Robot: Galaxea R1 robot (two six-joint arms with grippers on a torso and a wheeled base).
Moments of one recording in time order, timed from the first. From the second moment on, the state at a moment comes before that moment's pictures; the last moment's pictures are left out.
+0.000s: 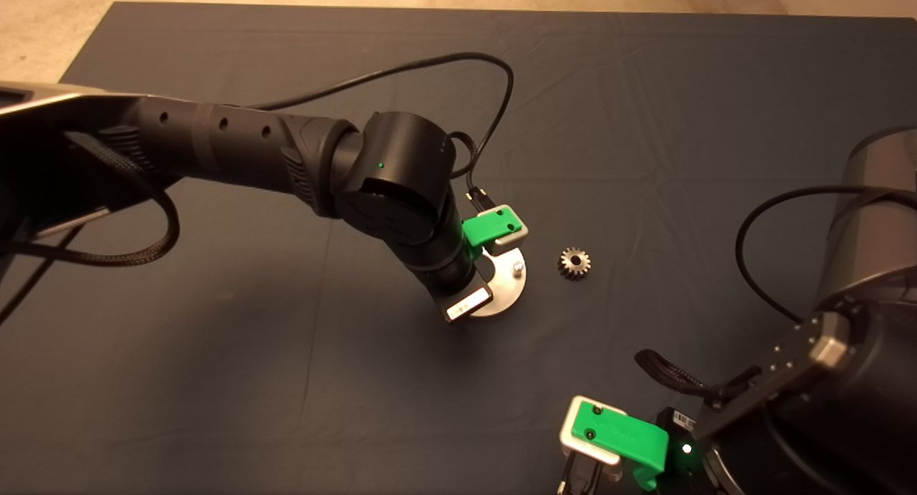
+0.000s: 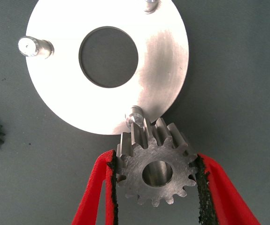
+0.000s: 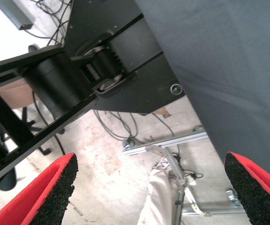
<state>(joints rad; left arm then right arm) -0.41 2.75 -0.91 0.42 1.46 -0.80 0.31 2.72 -0.36 -0.09 -1.53 1.39</state>
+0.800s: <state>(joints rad) -0.37 2.77 -0.96 0.42 1.42 -0.78 0.31 2.72 -0.36 -0.09 -1.53 1.39</state>
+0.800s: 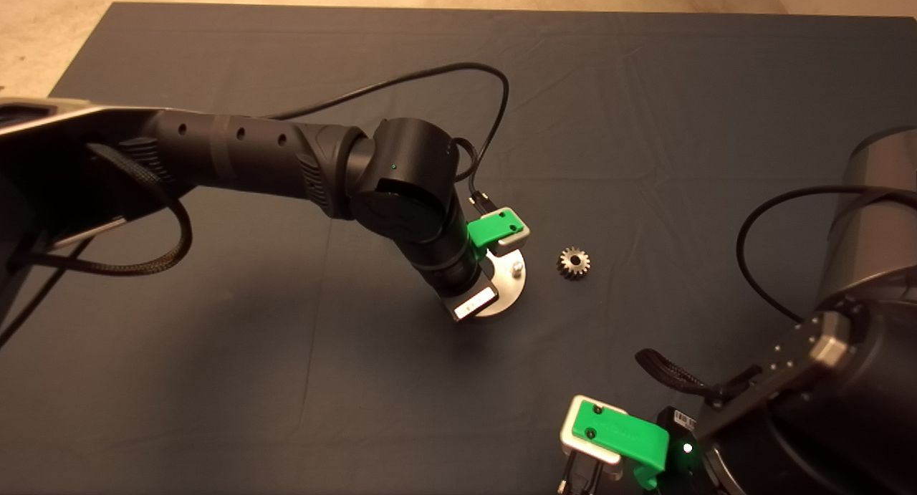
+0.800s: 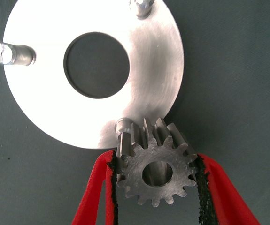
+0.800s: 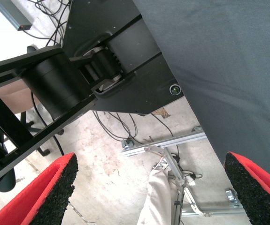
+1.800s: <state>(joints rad) -0.35 2.77 -0.98 0.42 1.41 -0.75 0.31 2.72 -0.36 -0.09 -1.53 1.39</state>
